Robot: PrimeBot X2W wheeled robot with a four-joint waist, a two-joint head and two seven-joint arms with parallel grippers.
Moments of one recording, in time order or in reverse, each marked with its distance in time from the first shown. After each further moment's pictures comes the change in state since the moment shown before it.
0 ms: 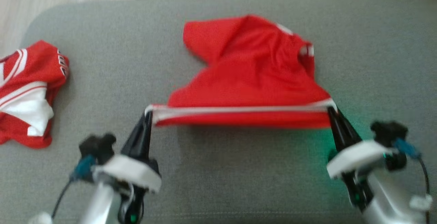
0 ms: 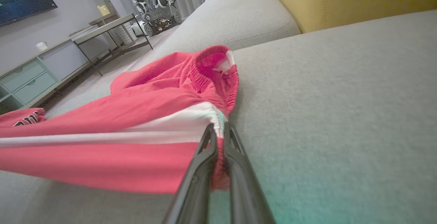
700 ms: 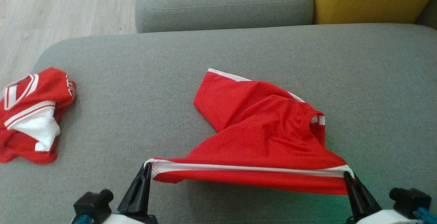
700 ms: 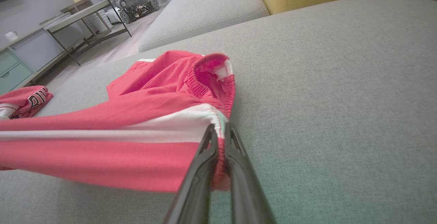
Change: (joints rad) left arm 0.418 0.030 -0.005 -0.412 0.005 0.126 0.101; right arm 0.606 0.173 -0.335 -0.646 -0.249 0.000 0.340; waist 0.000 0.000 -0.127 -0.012
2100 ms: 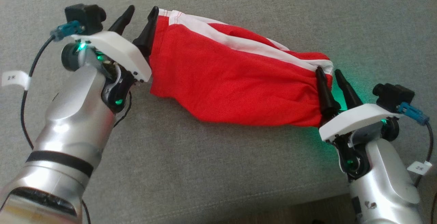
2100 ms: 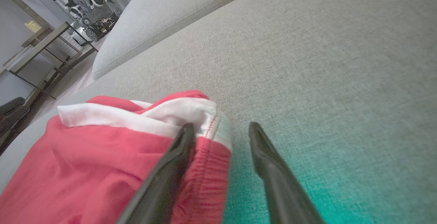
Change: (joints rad) left arm -1.132 0.065 -0.355 0.904 -0.381 -0.158 -0.013; right arm -0.625 -0.005 0.099 0.377 0.188 0.000 -0.062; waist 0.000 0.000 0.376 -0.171
